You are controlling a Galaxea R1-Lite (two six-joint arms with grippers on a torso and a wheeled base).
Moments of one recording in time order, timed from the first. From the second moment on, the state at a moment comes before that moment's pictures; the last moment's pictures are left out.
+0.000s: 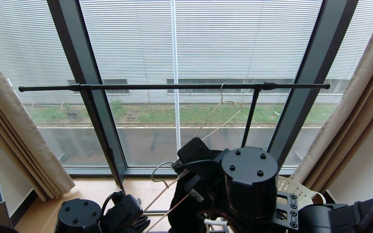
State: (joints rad) left arm -0.65 1.91 -0.02 -1.31 -0.03 0.25; right arm 1.05 1.91 -0.84 -0.80 -0.67 -0.32
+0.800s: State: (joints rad) left arm -0.65 1.93 -0.01 -1.33 -0.03 0.25; right arm 1.16 1.93 -0.93 -0.72 -0.67 -0.22
